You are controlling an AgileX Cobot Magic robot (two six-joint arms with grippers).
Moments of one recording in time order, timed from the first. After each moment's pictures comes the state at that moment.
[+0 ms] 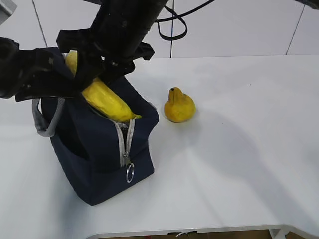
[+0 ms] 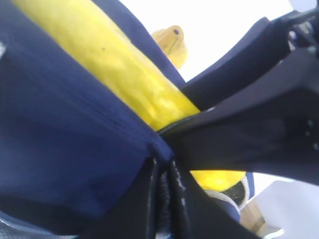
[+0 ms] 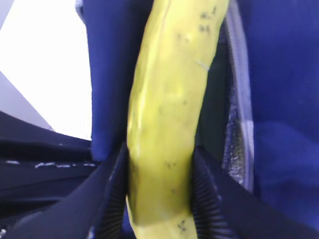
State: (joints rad) left arm -0.27 1.35 -0.90 -0.97 0.62 0.58; right arm 0.66 2.13 -2.16 0.45 1.24 -0.06
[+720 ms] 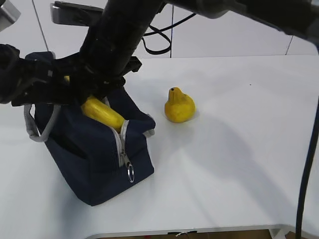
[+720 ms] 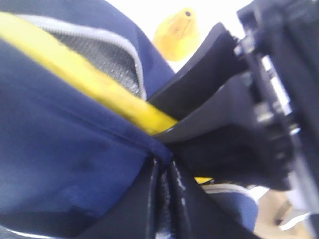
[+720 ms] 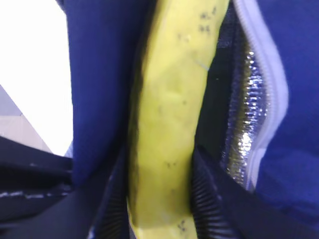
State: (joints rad) left arm -0.27 1.35 -0.89 -0.89 0.63 0.58; right arm 0.70 2.20 -2.18 0.41 1.22 -0.16
